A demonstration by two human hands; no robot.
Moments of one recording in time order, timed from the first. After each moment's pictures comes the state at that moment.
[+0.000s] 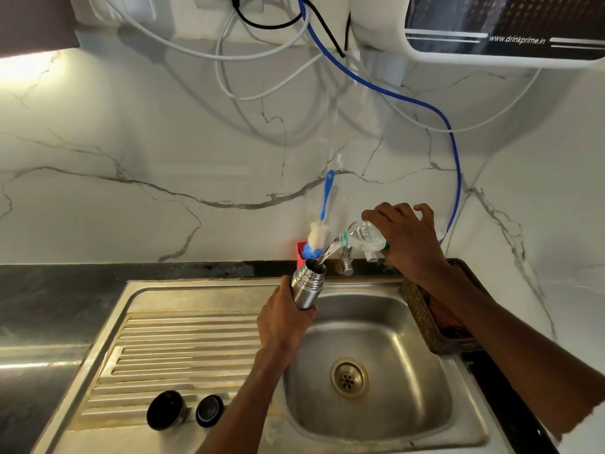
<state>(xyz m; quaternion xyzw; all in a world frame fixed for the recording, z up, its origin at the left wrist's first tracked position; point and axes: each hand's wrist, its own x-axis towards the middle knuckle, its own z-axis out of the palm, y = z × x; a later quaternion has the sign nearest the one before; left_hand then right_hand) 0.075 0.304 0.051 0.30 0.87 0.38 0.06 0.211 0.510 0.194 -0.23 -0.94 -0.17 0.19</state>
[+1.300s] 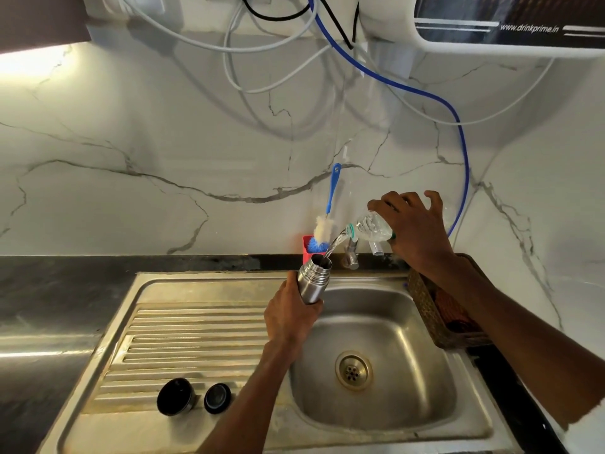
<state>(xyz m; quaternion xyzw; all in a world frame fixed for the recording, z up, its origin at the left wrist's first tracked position) 0.079 0.305 0.047 0.29 0.88 0.37 0.07 0.210 0.510 0.199 -0.24 -0.94 -0.18 0.19</state>
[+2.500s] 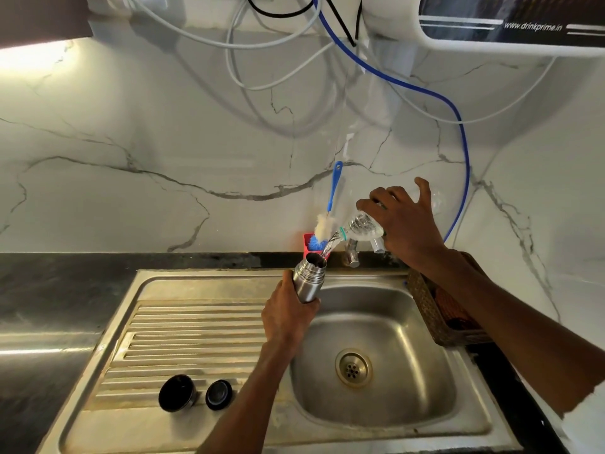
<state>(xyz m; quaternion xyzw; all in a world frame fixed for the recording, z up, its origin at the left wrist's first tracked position) 0.081 0.291 0.056 0.28 0.87 0.40 0.07 0.196 0.495 0.208 -0.20 -0.93 -0.23 0.18</state>
